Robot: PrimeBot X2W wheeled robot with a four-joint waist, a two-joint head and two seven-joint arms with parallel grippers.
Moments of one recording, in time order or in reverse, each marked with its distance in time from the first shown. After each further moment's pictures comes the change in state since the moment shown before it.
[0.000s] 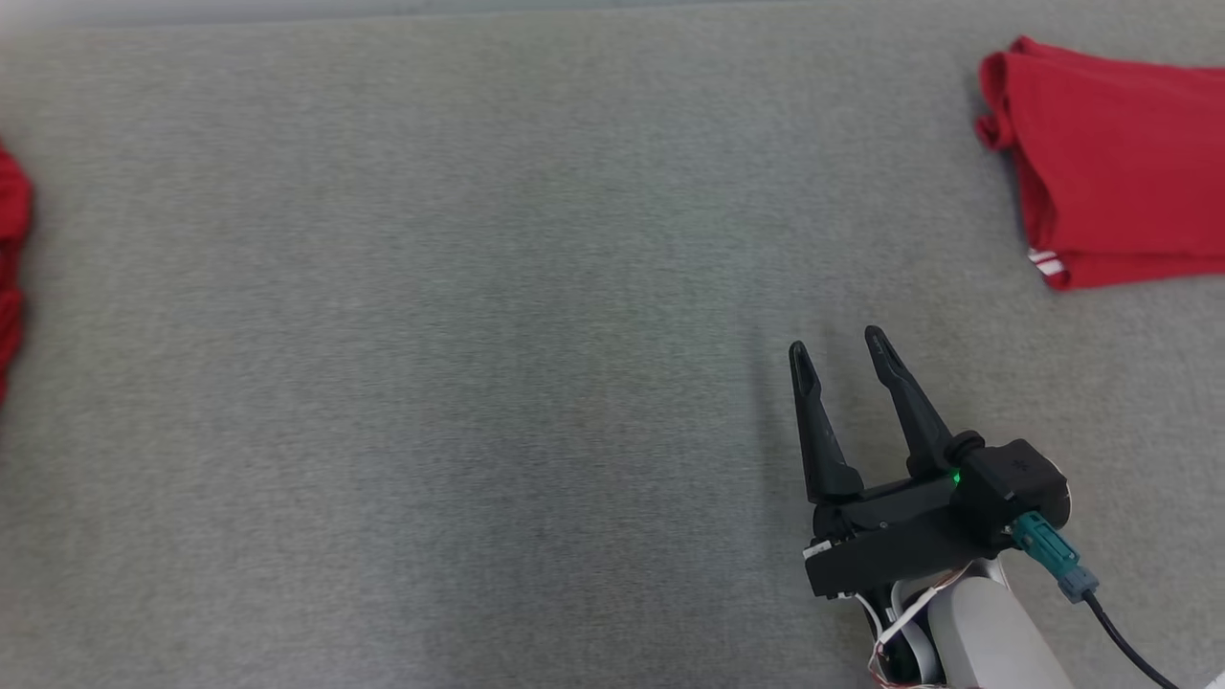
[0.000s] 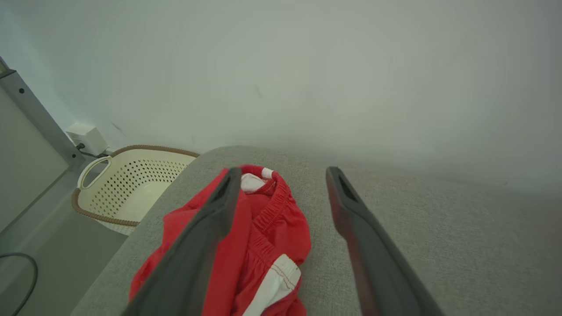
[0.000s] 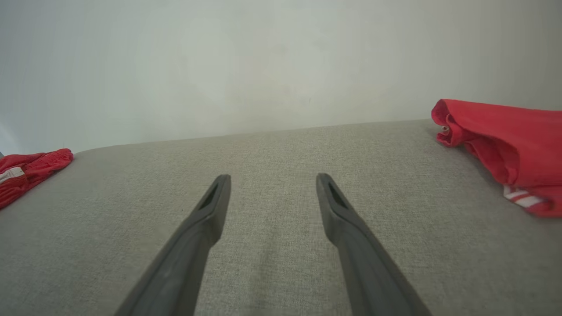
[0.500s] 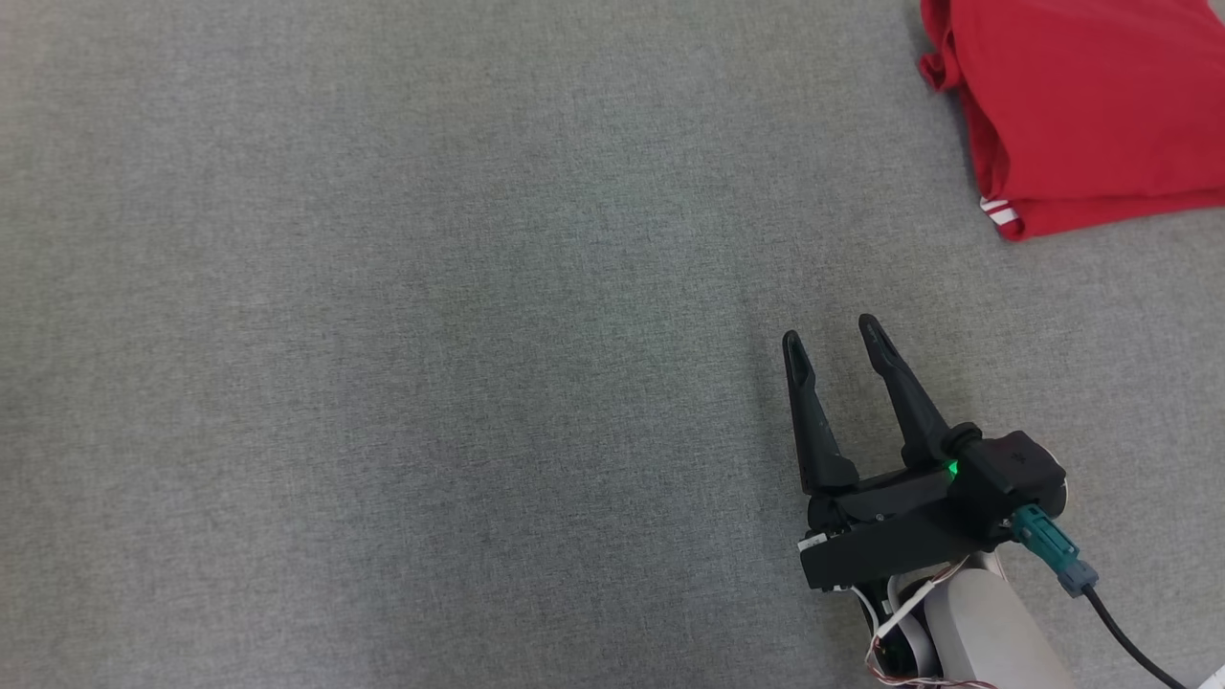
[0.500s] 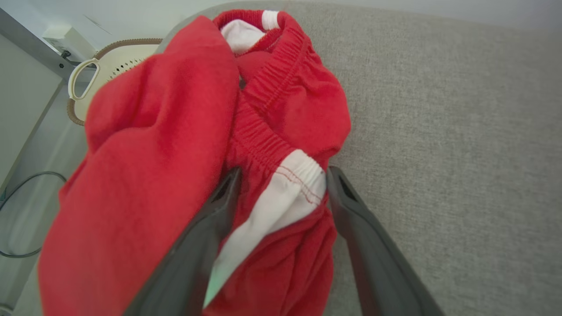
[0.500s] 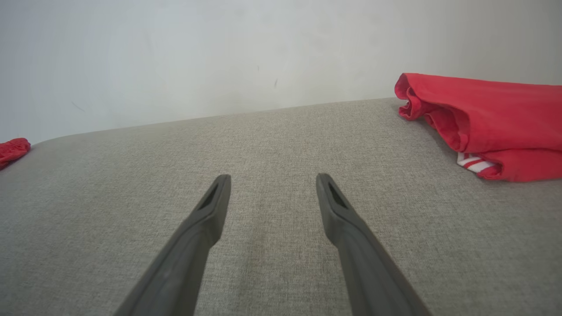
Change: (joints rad) left arm -0.056 0.095 -0.074 0.263 0.054 0.004 0.104; right arm -0.011 0.001 0.011 -0.012 0.004 0.000 0.000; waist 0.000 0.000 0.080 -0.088
